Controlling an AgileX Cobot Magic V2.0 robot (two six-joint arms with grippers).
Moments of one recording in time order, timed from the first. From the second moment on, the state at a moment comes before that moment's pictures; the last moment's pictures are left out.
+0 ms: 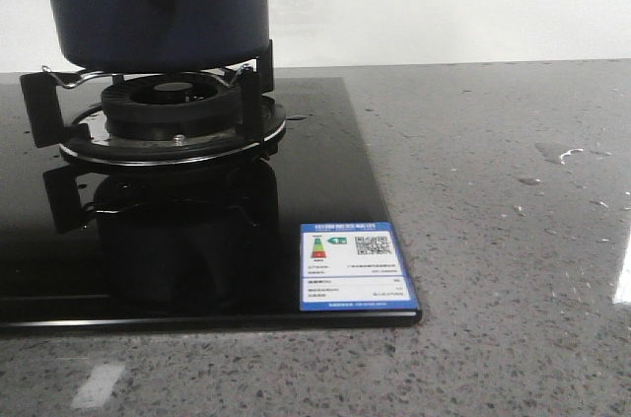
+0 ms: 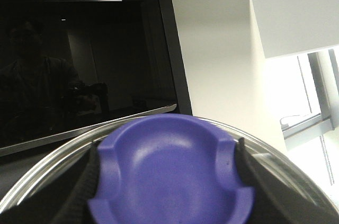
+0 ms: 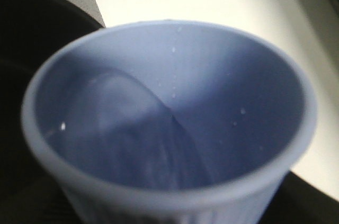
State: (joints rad) left arm -0.14 0.74 -1.13 -1.51 0.45 1.58; right arm 0.67 1.70 -1.48 -0.95 0.17 0.01
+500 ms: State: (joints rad) left arm -0.15 0.74 -1.13 -1.51 0.45 1.58; right arm 0.66 1.75 -1.57 -1.30 0.23 0.01
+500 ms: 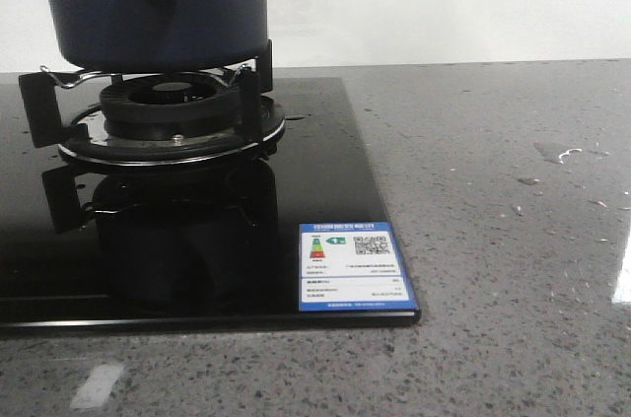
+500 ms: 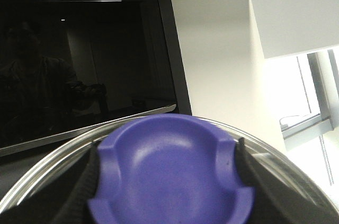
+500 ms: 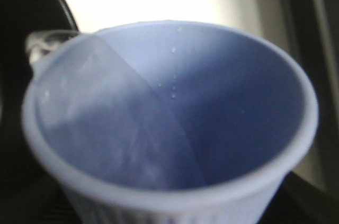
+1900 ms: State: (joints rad) left arm -0.18 0.74 -1.10 -1.51 0.44 1.57; right arm 0.66 1.77 -1.69 -1.64 0.22 0.20
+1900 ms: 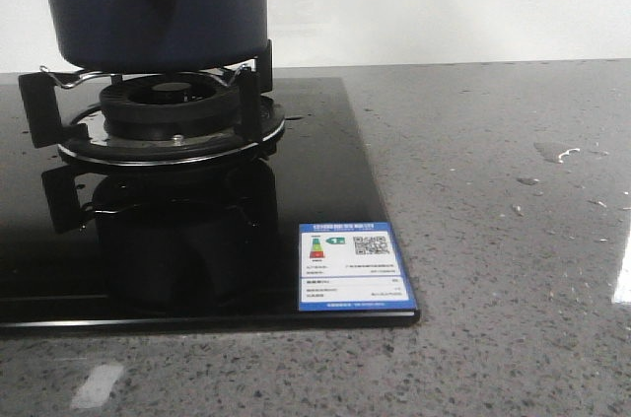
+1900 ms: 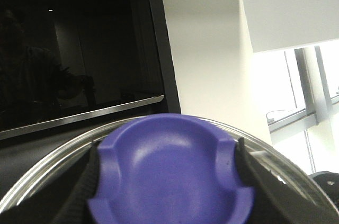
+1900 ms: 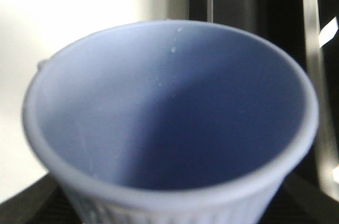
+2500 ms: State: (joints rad) left arm -0.18 0.74 -1.10 -1.48 0.43 1.57; right arm 0.51 1.58 -1.58 -1.13 0.86 0.96
